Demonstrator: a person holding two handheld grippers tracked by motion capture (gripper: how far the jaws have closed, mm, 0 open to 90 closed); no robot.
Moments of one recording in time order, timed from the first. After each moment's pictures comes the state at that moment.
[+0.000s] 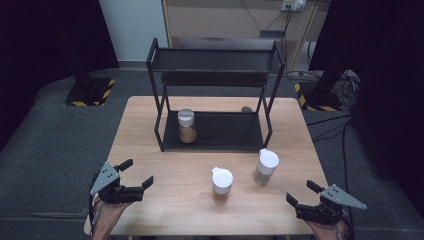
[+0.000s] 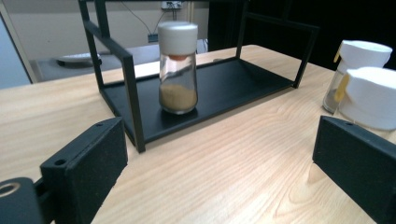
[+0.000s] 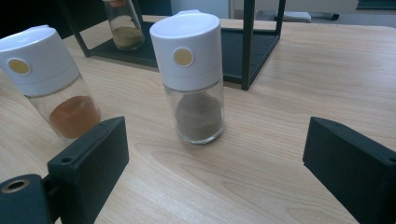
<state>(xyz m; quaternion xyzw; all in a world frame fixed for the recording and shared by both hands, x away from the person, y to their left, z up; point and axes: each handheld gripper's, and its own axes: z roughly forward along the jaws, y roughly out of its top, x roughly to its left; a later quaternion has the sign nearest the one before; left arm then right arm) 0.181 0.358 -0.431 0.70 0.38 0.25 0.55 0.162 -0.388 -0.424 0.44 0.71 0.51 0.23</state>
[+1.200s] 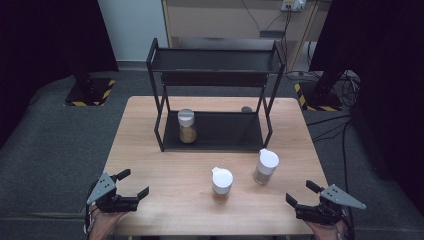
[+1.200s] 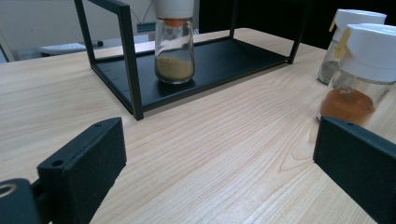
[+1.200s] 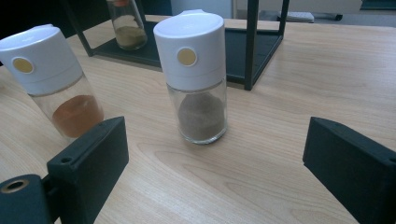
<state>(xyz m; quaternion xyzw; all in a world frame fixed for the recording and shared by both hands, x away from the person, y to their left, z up) 0.181 0.382 -0.462 0.71 0.36 0.24 0.56 0.162 -0.388 -0.424 0.43 0.71 0.51 0.23</state>
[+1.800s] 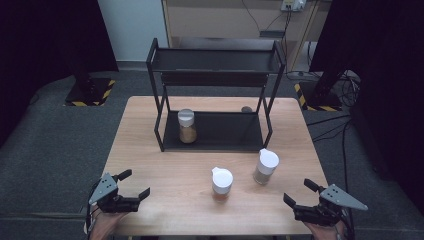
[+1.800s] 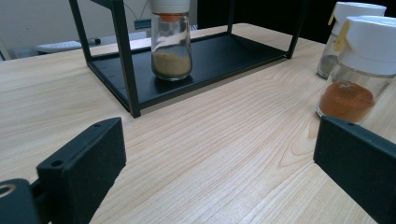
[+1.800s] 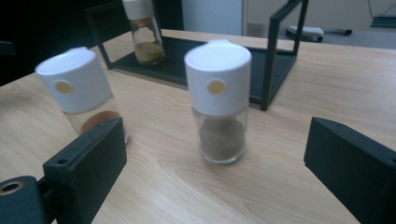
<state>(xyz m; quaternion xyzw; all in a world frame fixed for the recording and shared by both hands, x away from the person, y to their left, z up) 0.183 0.380 -0.461 0.72 0.36 0.23 0.55 0.157 -0.380 -0.409 0.41 0.71 0.53 0.23</state>
